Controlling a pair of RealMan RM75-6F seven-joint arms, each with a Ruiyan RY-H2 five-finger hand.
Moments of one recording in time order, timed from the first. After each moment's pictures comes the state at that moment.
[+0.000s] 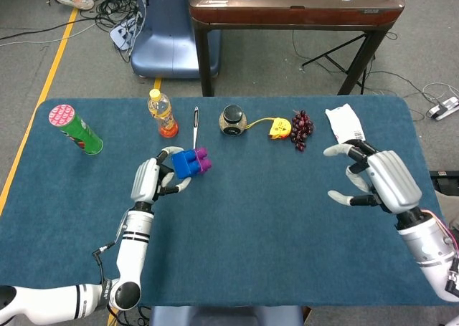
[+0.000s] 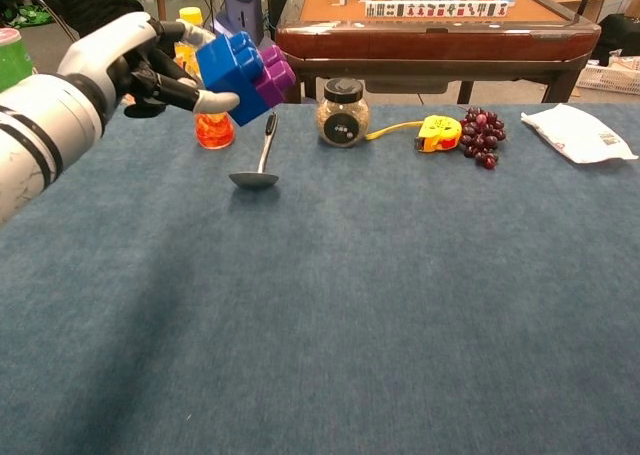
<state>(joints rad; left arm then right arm) -0.72 -1.70 -0.39 -1.68 0.92 1.34 0.12 0.41 -0.69 0.28 -2.10 -1.42 1.18 0.30</state>
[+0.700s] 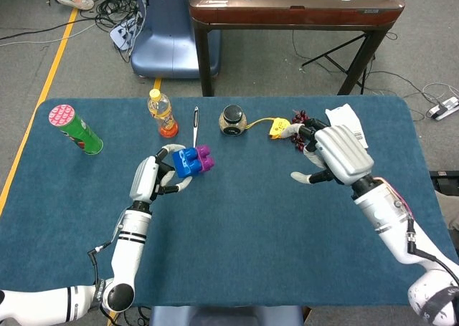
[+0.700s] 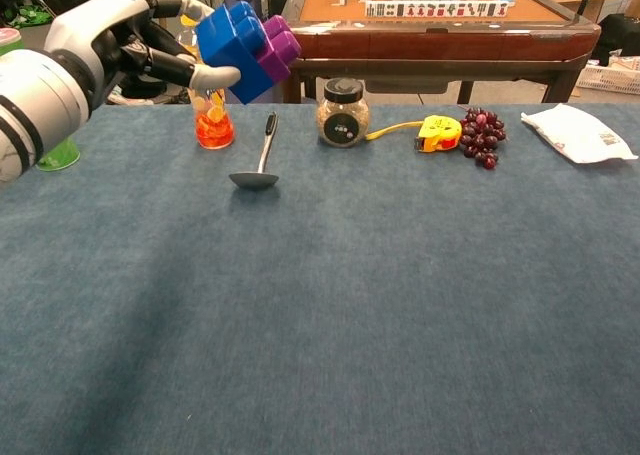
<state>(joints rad) -0.69 -1.66 -0.41 -1.72 0.97 1.29 0.07 0.69 -0.73 0.38 -2.13 -1.10 0.95 0.05</state>
